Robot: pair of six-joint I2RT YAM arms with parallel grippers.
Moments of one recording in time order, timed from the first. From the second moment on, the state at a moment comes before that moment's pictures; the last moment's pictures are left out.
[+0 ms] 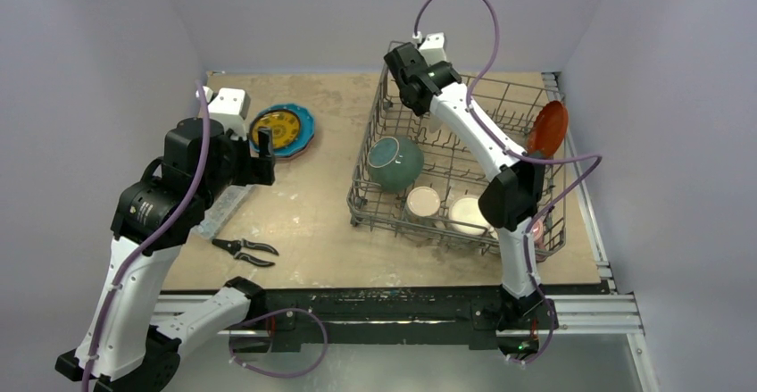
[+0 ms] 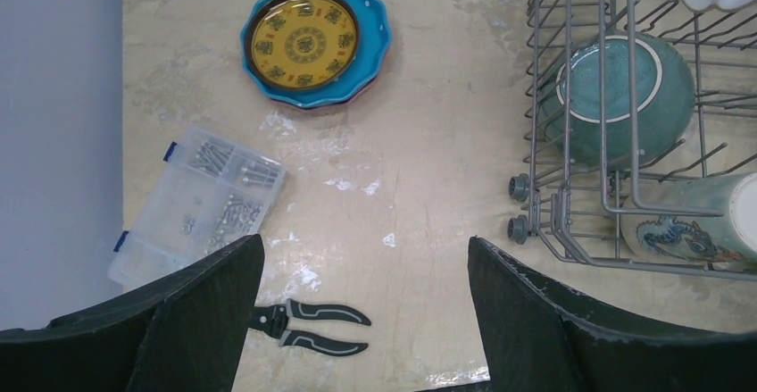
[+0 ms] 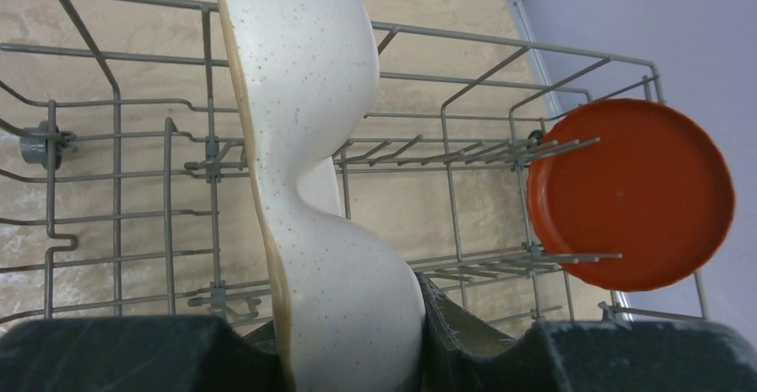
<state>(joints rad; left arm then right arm) -0.44 0.93 1.52 -1.12 -0.29 -0.17 0.58 2.09 2.23 -1.12 0.94 0.45</state>
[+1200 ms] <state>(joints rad) -0.44 0.94 1.54 -1.15 -0.32 -0.17 0.58 2.07 2.26 -1.06 0.75 0.46</state>
